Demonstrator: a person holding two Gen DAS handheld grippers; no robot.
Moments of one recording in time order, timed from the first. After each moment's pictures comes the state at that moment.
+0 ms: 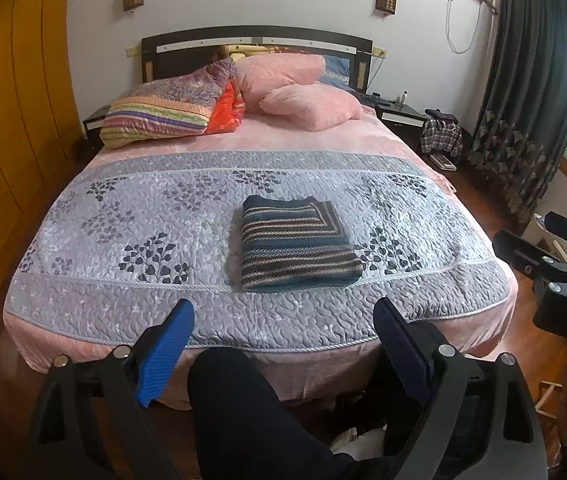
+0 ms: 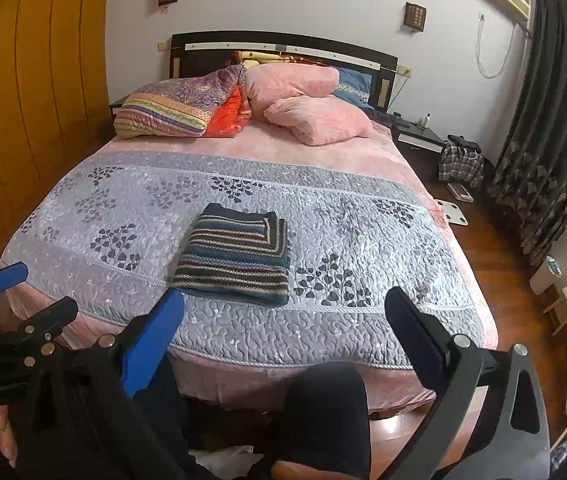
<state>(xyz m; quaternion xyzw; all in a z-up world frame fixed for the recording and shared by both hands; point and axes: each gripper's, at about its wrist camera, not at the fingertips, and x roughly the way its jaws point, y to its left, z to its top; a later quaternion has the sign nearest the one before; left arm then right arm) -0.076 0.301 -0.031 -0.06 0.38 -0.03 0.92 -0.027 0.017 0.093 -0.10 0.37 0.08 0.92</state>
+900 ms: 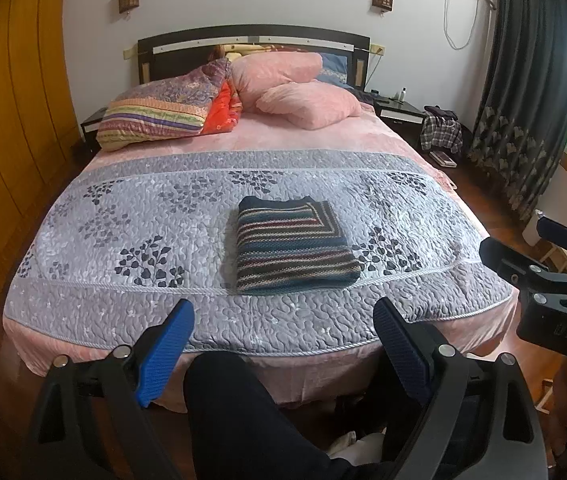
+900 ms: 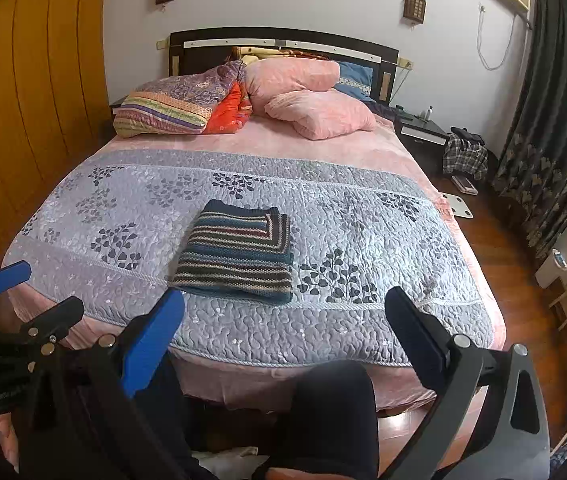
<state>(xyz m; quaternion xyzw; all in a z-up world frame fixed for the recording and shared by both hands) -0.070 0.295 -0.027 -0.05 0.38 -0.03 0.92 -0.017 0.014 0.084 -0.09 0.38 0.09 0.92</state>
